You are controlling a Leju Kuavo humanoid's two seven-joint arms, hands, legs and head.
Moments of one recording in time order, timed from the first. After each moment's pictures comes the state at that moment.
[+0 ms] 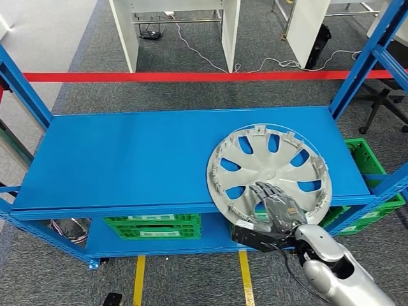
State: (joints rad) left arm -0.12 -0.04 -1.13 -0.16 0.89 0.51 -0.22; right arm -0.14 -0.41 0.55 -1.61 0.85 0.11 0.13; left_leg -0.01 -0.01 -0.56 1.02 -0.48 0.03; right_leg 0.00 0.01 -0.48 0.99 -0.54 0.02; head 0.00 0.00
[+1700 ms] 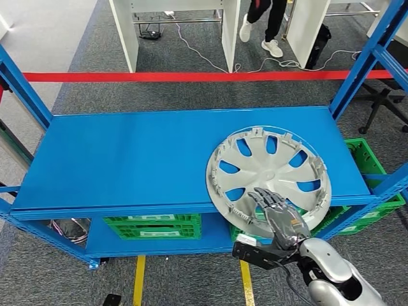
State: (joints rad) left arm -0.12 -0.04 -1.14 -0.16 0.91 0.51 -0.23; right arm -0.04 -0.45 0.55 -1.75 0.86 0.05 0.12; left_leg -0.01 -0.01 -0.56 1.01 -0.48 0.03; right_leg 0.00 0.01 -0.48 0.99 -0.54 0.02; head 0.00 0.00
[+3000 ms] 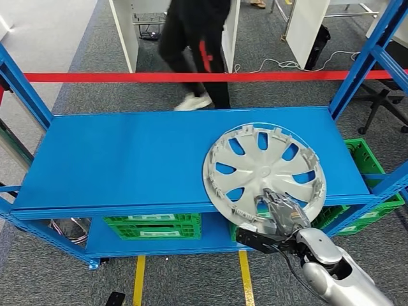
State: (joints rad) left arm -0.13 -0.05 -1.18 -0.16 0.91 0.51 -0.20; right arm -0.15 -0.41 0.57 -1.50 0.89 0.08 0.17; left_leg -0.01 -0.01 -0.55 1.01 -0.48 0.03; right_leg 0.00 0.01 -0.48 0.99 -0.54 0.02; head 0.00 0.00
